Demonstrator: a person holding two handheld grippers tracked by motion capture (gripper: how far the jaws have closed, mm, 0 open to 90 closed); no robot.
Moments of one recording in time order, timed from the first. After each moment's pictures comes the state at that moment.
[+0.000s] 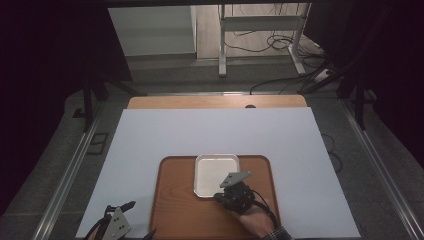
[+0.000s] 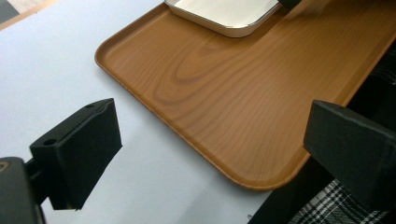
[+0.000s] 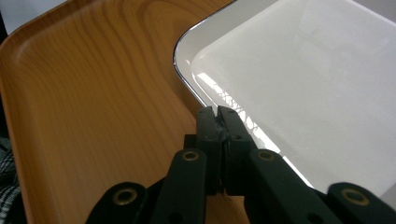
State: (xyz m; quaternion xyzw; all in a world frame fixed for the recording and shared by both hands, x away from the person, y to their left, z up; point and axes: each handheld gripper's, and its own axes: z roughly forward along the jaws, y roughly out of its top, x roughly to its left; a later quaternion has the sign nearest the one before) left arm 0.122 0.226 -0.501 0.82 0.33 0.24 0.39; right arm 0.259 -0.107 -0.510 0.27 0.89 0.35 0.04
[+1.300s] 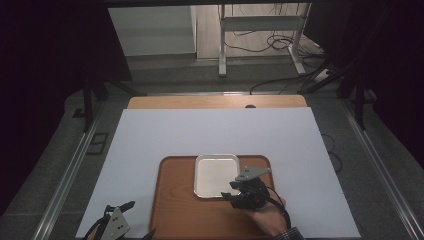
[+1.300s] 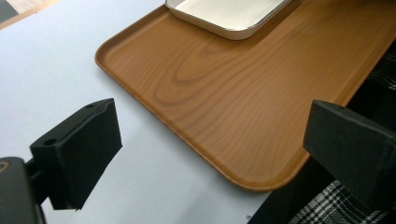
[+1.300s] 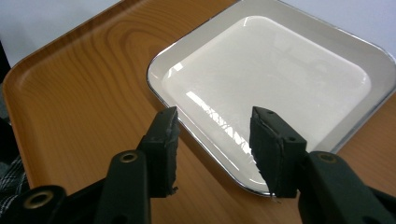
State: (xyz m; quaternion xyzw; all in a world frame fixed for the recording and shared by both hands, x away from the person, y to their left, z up) left arm 0.122 0.228 -0.501 0.82 0.33 0.24 0.40; right arm 0.262 -0.141 -0.486 0.31 0.87 0.38 0.07
